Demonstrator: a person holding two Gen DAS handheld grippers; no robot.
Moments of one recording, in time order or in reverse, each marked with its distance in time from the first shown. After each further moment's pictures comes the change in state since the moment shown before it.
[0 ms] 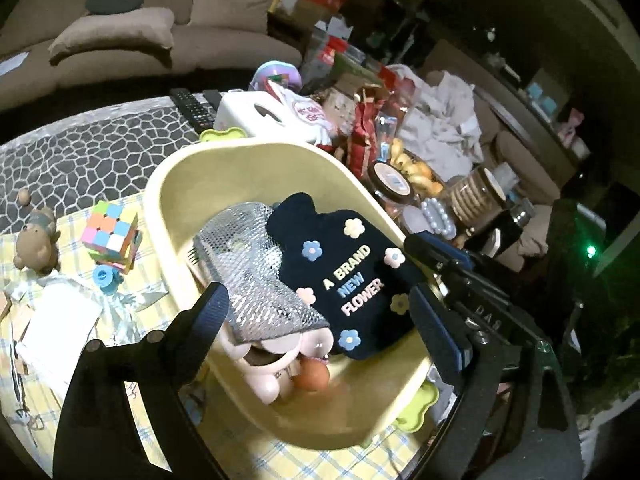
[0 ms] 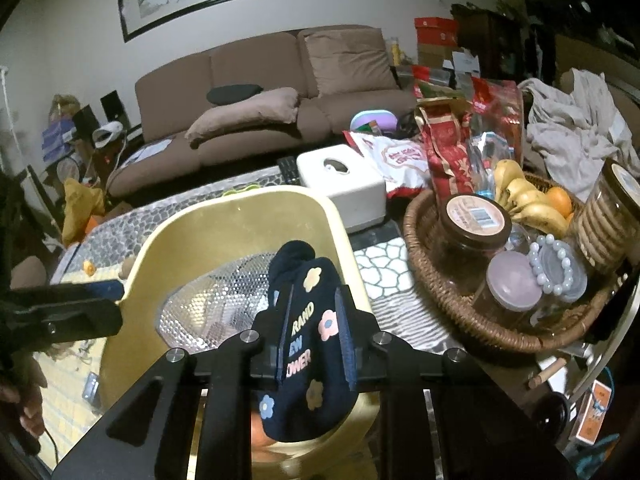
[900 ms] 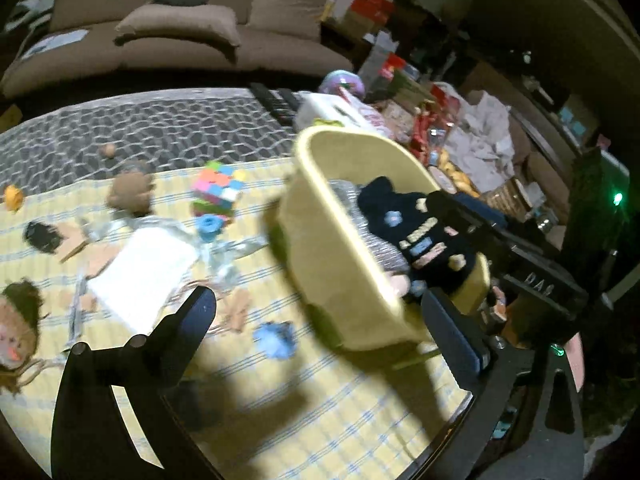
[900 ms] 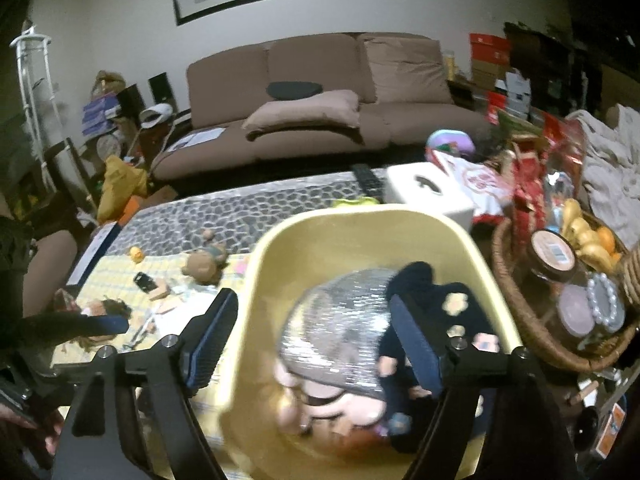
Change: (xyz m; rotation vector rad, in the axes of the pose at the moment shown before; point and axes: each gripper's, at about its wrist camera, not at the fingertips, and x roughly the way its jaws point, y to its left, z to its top) left arm -0.079 0.075 -0.054 -0.096 -0.038 0.125; right arm 0.009 0.118 0.008 -0.138 0.006 0.126
